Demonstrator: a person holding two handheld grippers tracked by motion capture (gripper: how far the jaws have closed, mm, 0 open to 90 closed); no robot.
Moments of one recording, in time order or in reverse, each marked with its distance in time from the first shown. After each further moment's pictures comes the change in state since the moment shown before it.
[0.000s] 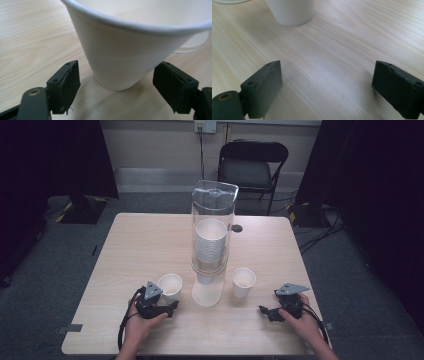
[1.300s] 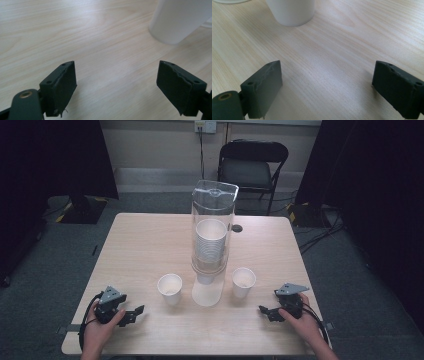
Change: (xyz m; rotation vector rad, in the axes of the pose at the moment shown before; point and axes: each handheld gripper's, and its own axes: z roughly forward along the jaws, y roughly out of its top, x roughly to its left) left arm 0.074 -0.047 -0.060 0.000 0.020 -0.079; right arm 0.000 0.000 0.000 0.001 0.000 0.001
